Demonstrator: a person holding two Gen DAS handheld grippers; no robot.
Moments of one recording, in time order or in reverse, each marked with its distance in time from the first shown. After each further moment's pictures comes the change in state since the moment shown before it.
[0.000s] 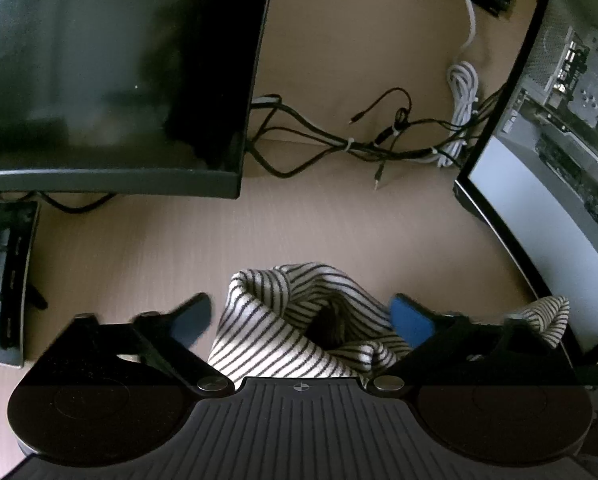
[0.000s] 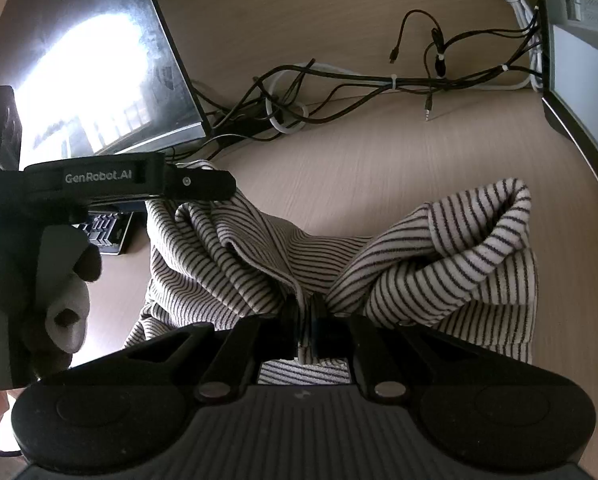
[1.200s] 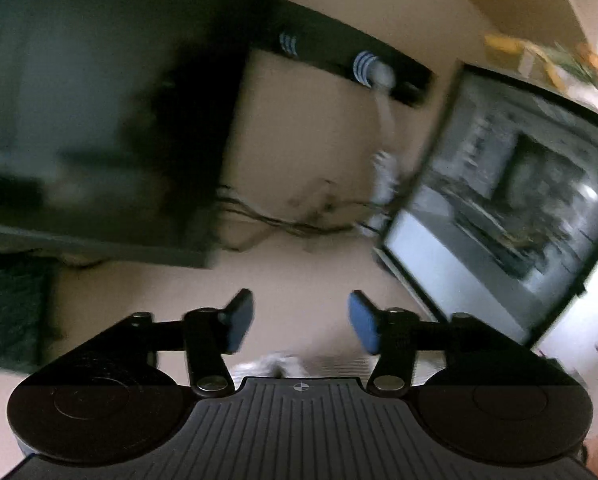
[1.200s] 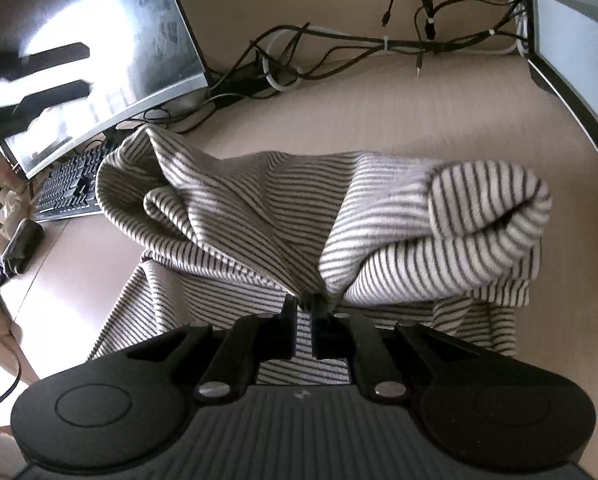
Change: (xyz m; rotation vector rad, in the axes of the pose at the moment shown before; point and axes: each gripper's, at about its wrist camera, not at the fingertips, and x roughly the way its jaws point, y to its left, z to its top) left arm -0.098 -0.016 -0.007 0.046 -0.191 -0.198; right arm -0.009 0.008 -0.035 0.015 0.075 -0.034
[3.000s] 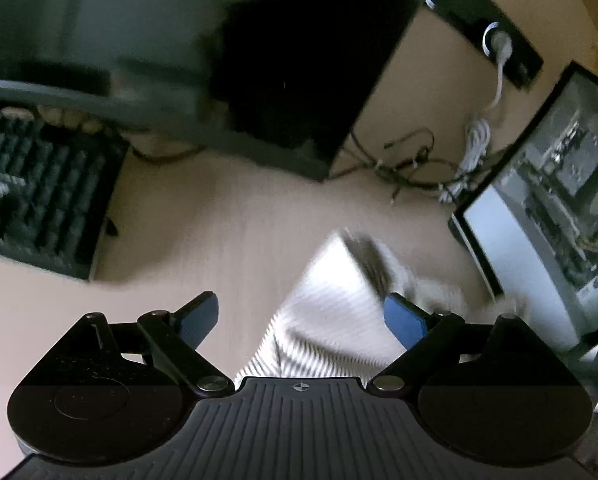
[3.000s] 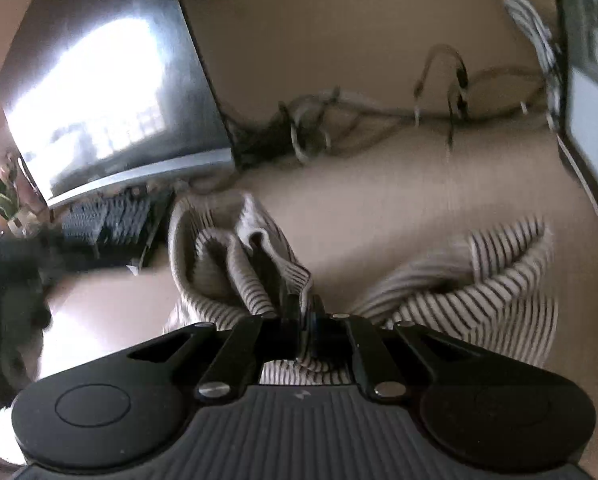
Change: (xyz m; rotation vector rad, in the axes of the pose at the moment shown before) left arm 0.000 0.082 -0.026 -0.249 0.104 0.140; right arm -0.009 -0.004 0.054 -0.054 -0.102 0.049
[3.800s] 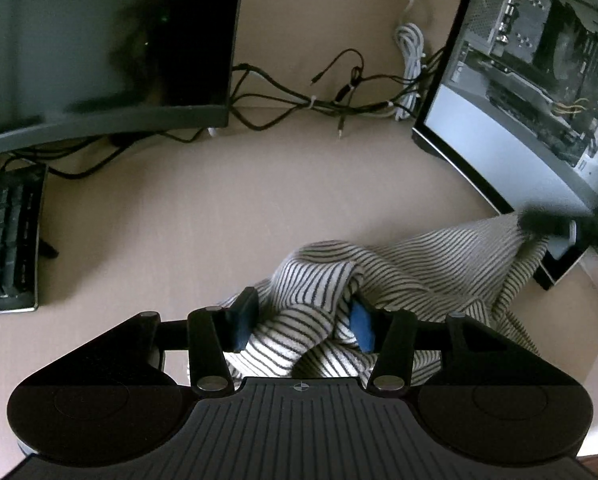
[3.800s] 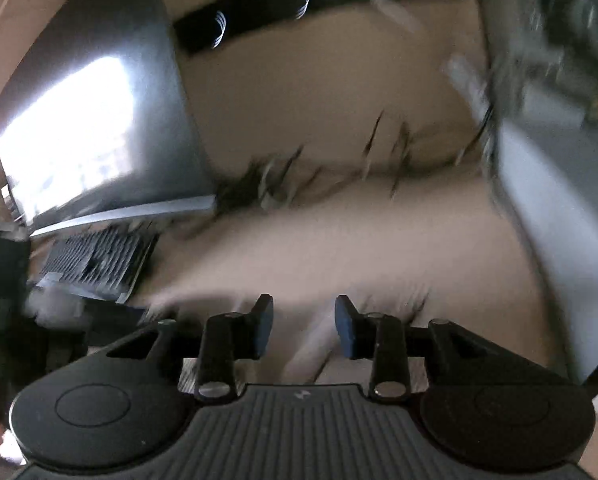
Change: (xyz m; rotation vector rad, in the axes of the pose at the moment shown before) left arm 0.035 -0.049 -0.043 0.310 0.107 0.001; right arm -0.076 0.019 -0.006 -0.020 -0.192 -0.125
